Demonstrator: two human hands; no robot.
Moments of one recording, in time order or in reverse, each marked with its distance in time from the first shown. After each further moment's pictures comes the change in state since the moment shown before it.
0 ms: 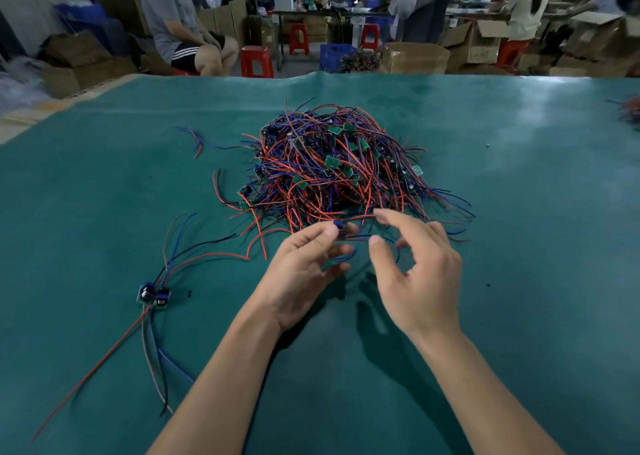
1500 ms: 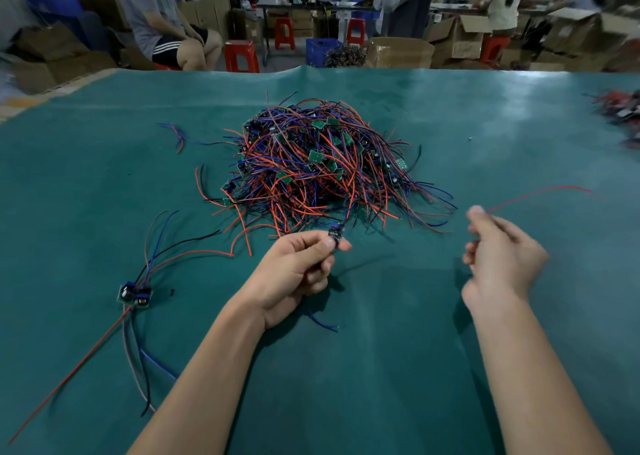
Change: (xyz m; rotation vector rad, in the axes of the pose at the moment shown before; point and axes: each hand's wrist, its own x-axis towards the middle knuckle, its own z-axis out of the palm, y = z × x) left_hand 0.003 -0.008 -0.006 0.171 -0.084 -0.122; right_hand 0.035 0.075 -0.054 0.496 0.507 0.884
